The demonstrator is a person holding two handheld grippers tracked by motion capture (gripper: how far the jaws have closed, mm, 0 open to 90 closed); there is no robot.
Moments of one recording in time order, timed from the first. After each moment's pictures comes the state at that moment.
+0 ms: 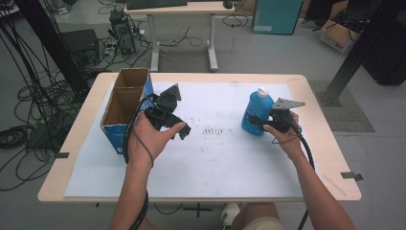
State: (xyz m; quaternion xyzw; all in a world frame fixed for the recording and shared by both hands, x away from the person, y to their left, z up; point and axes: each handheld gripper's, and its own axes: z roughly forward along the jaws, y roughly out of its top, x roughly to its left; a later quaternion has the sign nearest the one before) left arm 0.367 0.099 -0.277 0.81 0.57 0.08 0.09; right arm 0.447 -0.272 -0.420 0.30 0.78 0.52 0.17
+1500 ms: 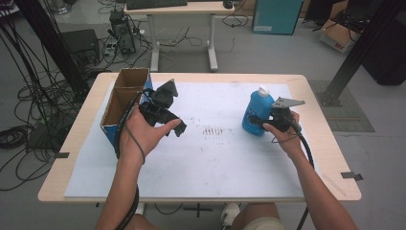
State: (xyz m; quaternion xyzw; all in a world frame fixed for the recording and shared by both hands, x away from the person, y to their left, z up) left arm 0.367 0.109 -0.256 0.83 0.54 0.09 0.09; right arm 0.447 -0.271 -0.413 0.32 0.79 0.50 0.17
